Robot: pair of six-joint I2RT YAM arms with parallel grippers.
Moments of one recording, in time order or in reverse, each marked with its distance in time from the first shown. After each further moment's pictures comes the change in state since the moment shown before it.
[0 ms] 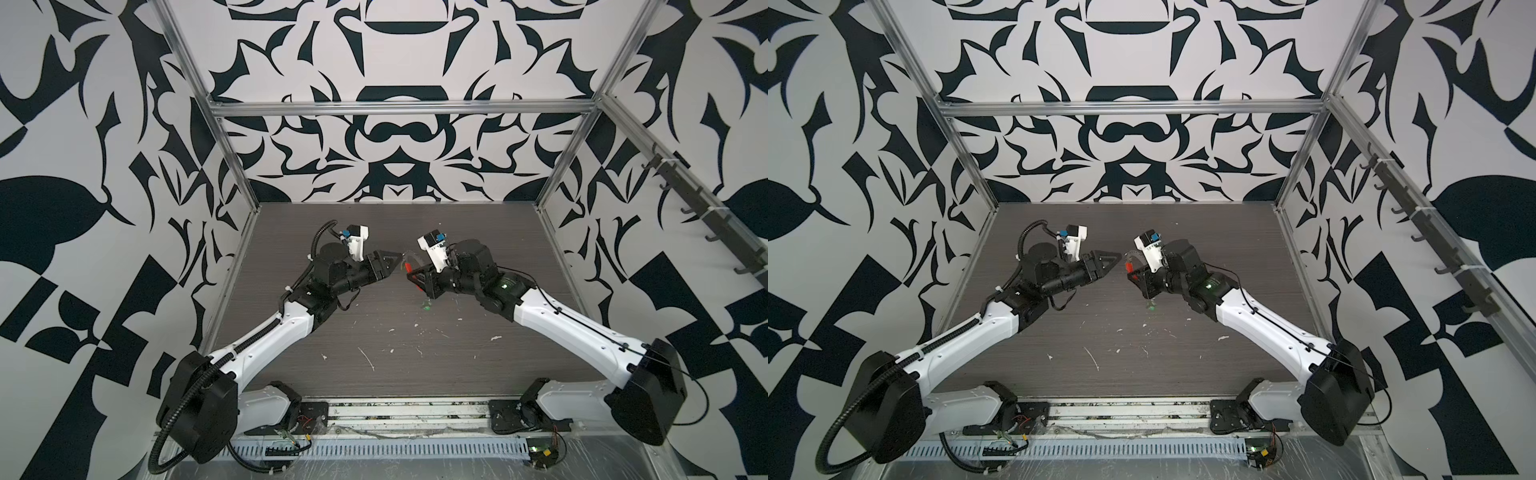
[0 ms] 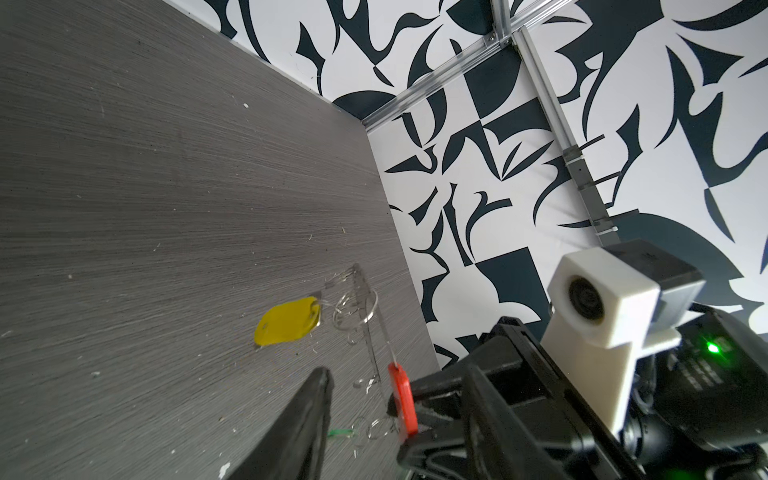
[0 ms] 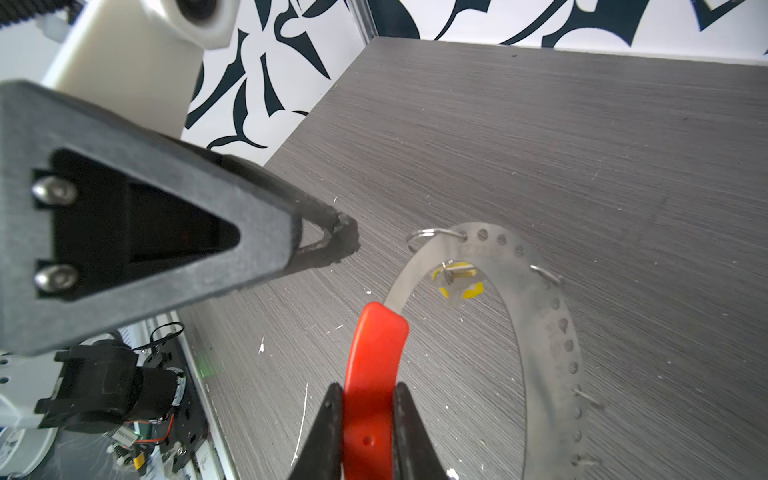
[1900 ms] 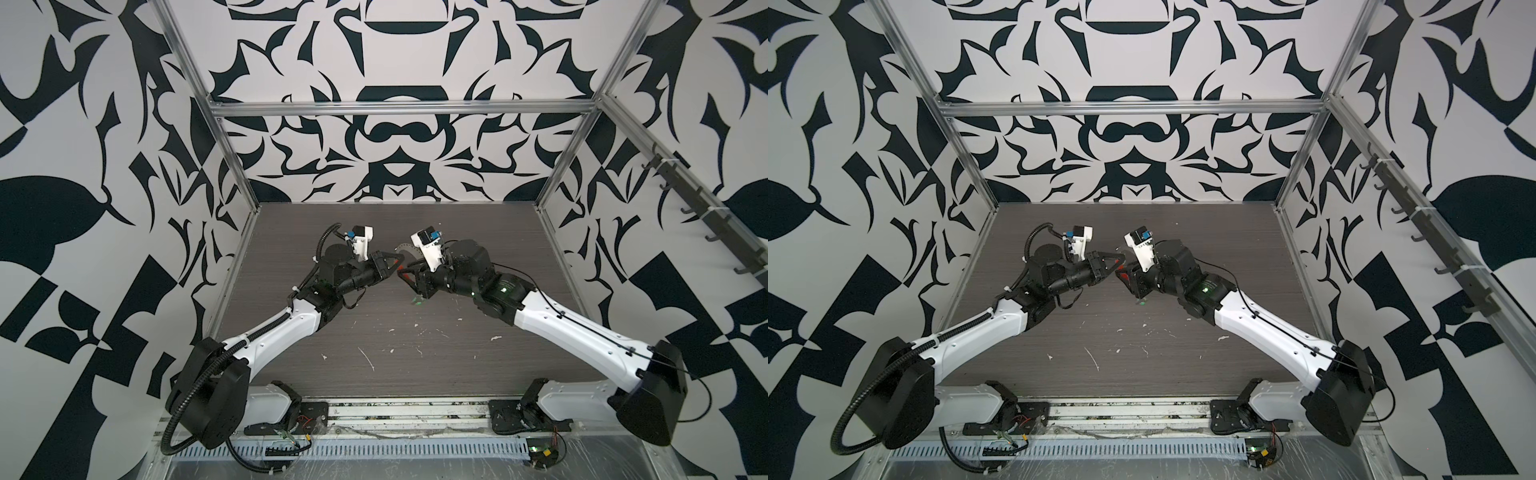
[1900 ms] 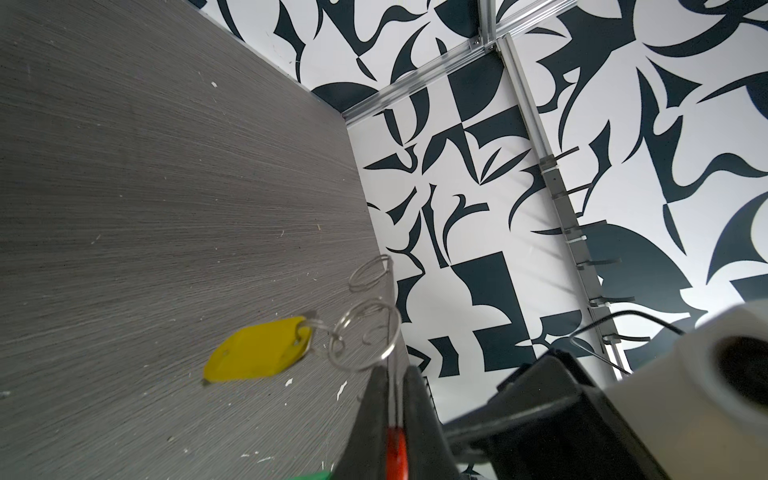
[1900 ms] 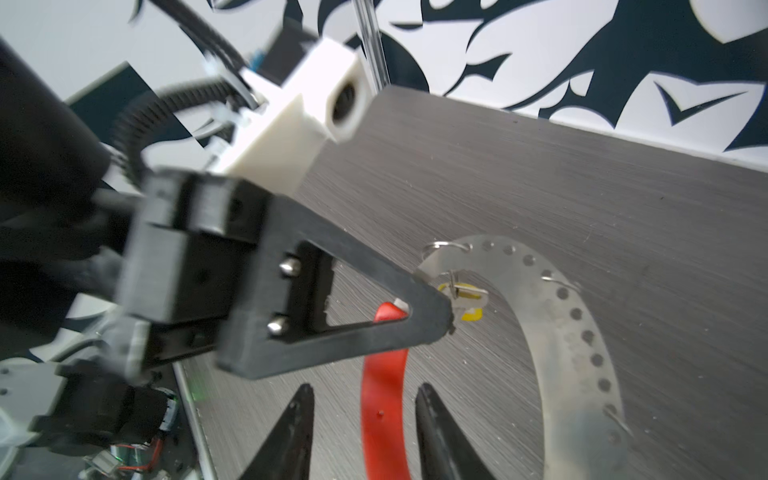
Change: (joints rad) left arm -0.011 0.064 -0.018 0.135 0.022 -0.102; right arm 0.087 -0.039 0.053 0.026 0.106 -0.034
